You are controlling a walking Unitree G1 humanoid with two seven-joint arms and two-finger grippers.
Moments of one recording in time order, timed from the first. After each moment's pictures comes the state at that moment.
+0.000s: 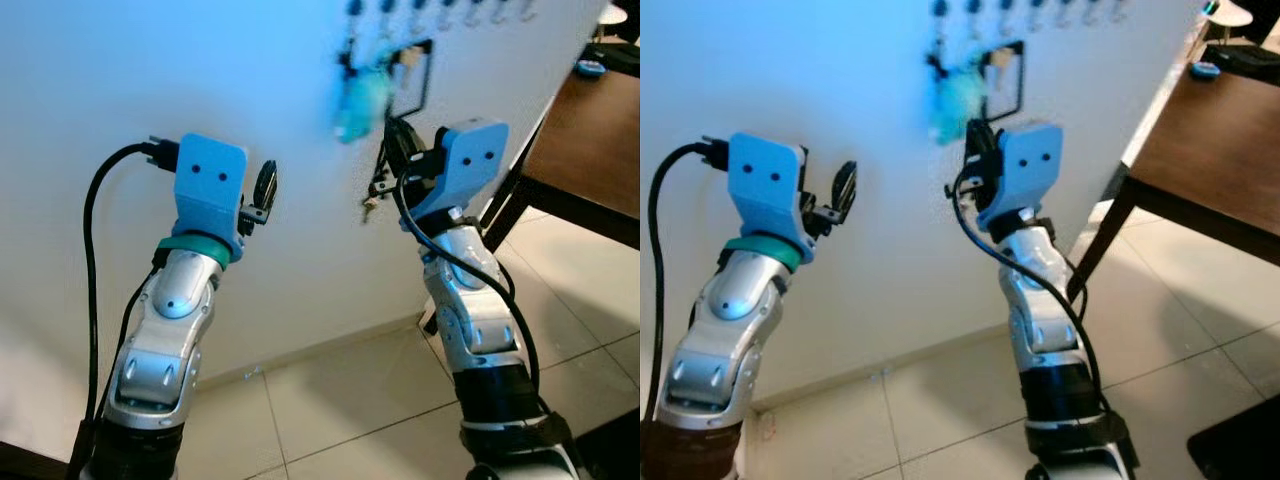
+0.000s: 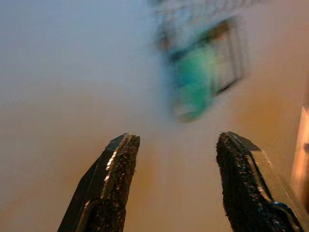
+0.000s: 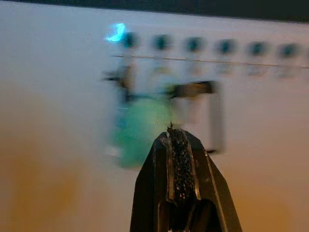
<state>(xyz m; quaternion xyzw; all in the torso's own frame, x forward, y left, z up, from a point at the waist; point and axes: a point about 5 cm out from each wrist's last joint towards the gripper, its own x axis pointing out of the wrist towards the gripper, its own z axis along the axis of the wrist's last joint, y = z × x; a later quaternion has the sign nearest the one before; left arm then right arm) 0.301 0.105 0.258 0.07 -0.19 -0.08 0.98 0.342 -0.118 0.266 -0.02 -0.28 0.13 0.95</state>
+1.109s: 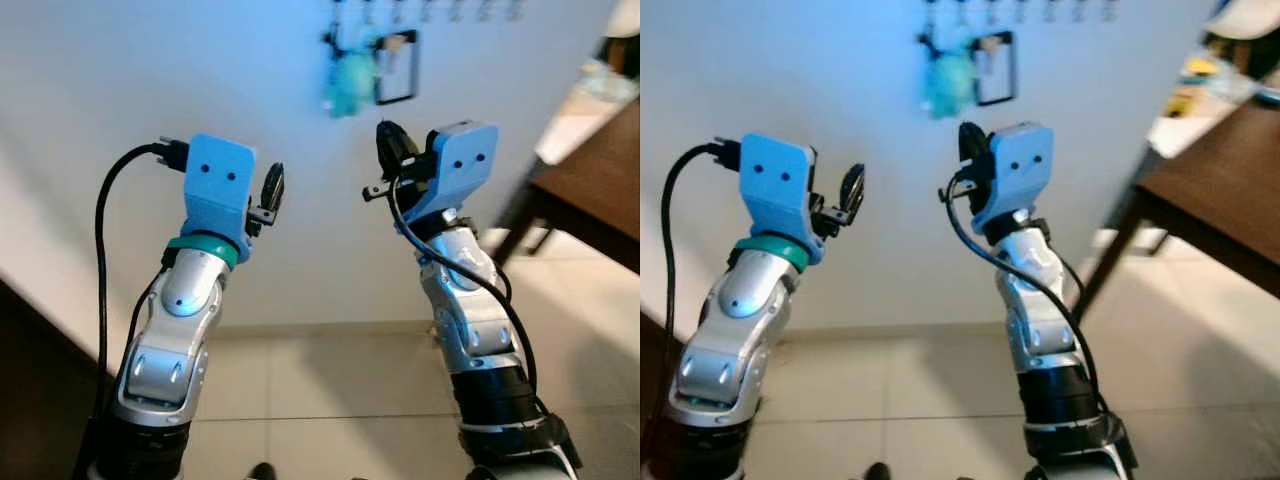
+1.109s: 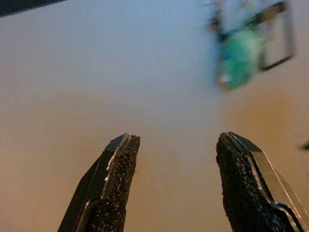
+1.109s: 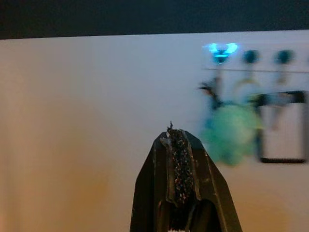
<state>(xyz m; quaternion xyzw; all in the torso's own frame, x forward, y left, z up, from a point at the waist) 0.304 0.110 0.257 0.08 -0.18 -0.06 0.98 0.341 -0.111 0.267 -0.03 -0.28 0.15 0.95</state>
